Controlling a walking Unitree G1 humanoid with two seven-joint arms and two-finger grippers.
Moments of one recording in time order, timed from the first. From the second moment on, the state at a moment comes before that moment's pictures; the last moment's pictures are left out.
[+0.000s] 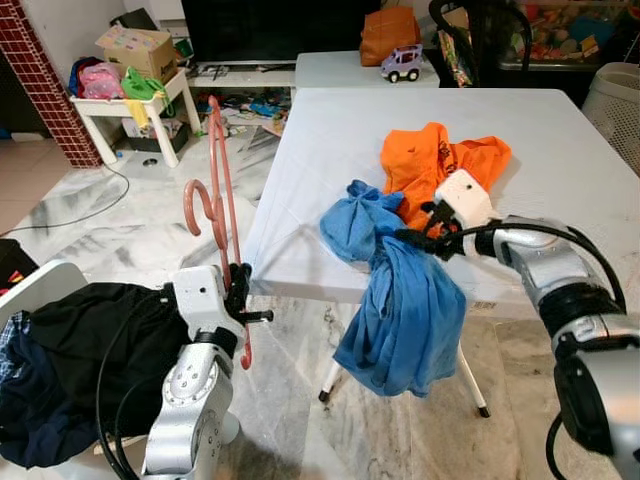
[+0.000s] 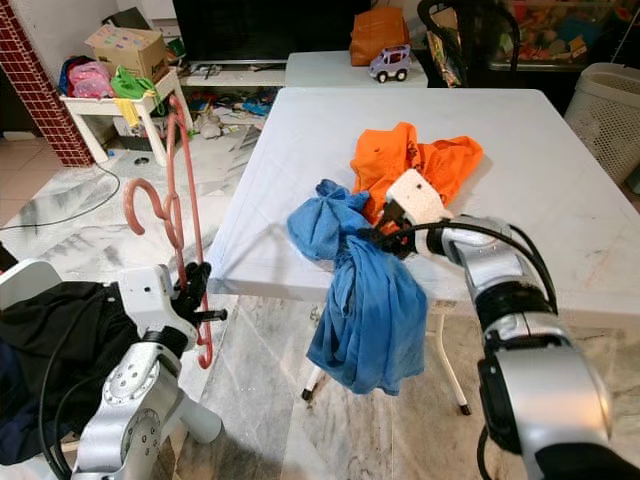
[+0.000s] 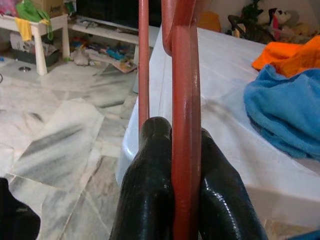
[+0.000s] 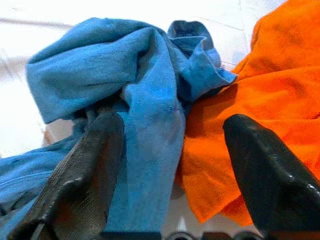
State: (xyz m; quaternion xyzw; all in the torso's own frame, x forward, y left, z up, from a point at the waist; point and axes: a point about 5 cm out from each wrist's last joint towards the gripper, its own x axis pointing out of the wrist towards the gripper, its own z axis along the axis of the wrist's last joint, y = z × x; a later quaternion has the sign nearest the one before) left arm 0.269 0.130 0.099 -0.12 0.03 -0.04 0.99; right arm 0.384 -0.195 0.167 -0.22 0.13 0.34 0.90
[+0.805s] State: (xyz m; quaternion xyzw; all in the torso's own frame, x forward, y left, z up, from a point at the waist) left arm 0.269 0.134 0.098 -0.12 0.03 -0.04 0.99; right arm 0.328 -0.227 0.125 -0.11 0.23 0.35 0.90
